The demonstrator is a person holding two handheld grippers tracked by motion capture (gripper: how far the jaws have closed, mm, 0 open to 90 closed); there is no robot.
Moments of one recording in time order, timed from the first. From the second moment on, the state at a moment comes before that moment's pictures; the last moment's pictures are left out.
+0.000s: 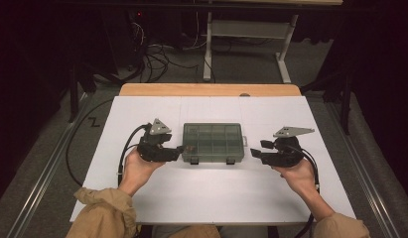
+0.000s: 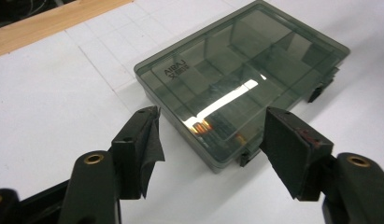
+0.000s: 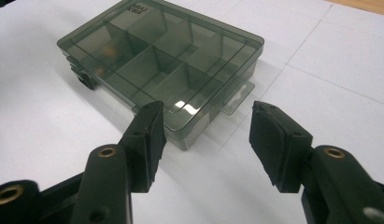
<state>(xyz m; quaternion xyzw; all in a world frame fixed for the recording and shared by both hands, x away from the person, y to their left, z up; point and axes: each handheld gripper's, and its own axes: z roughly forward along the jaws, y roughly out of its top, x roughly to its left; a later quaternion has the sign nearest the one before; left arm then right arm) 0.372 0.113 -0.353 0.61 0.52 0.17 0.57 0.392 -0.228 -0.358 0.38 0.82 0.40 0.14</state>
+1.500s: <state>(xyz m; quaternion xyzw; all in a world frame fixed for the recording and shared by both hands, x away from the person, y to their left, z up) 0.341 0.150 -0.368 0.56 0.53 0.16 0.62 0.361 -0.259 -0.368 0.38 0.80 0.44 0.16</state>
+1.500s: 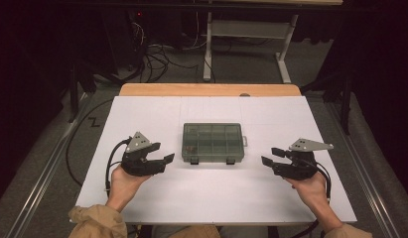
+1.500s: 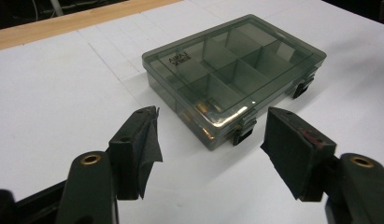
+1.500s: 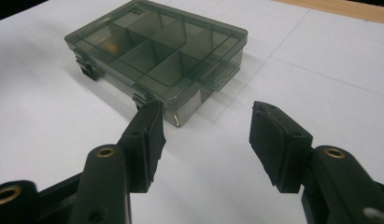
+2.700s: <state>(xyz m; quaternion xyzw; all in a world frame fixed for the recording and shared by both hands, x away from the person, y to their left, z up) 0.326 0.159 -0.389 0.55 0.53 0.15 0.63 0.337 -0.282 -0.383 0.38 0.77 0.48 0.16</state>
